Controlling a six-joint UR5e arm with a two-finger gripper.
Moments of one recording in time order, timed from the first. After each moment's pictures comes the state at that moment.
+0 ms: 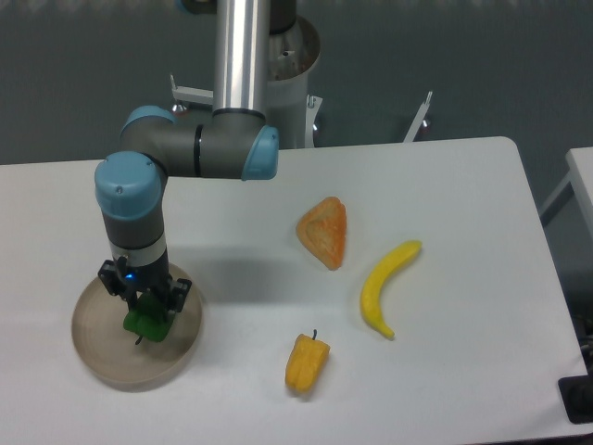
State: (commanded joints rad) arm 1.79 -2.15 -1.41 -0.93 1.49 0.19
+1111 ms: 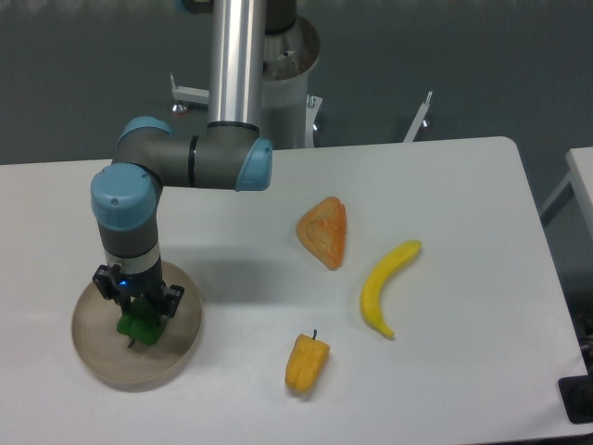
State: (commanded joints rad) arm 1.78 -2.16 -1.41 -0.93 1.47 0.20
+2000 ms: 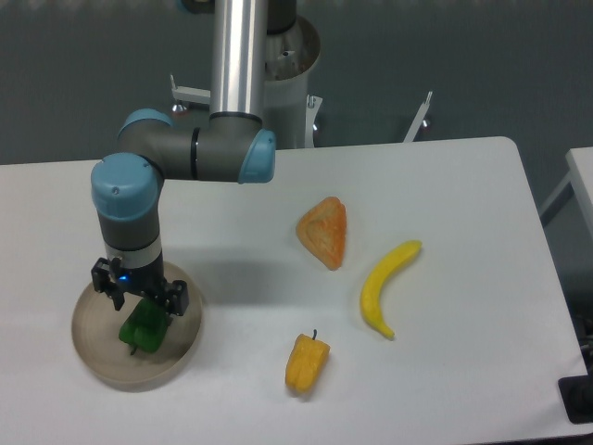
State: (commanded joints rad) arm 1.86 -2.10 -1.39 -0.94 1.49 0.36
